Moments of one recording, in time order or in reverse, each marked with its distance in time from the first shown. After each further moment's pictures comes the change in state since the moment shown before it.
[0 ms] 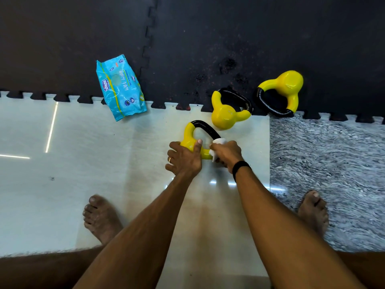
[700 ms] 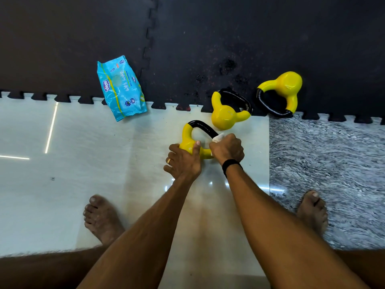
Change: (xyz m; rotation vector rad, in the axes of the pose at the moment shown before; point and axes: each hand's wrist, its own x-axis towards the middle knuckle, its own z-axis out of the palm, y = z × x) left_hand -0.001 -0.009 0.003 0.044 0.028 0.013; right_hand -0.017 -0.020 0.008 -0.236 0.309 -0.089
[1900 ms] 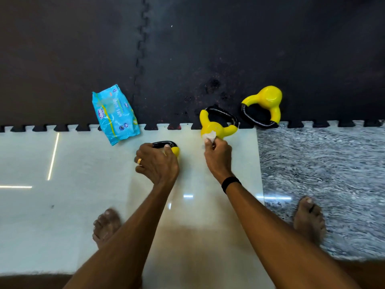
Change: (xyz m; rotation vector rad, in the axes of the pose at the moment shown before) left_hand 0.017 0.033 -0.046 0.041 0.449 0.121; right_hand 0.006 -0.001 -0.008 0.389 0.053 -0.357
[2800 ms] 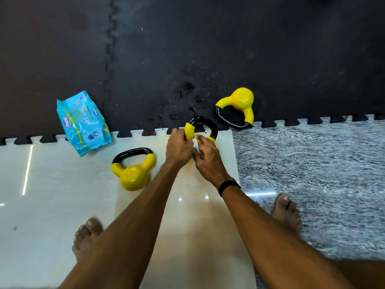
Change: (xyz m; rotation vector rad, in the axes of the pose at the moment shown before) left_hand -0.018 0.072 0.073 -0.153 -0.617 0.469; right_hand 0.019 0.036 -0.044 -0.113 -0.194 -0.385
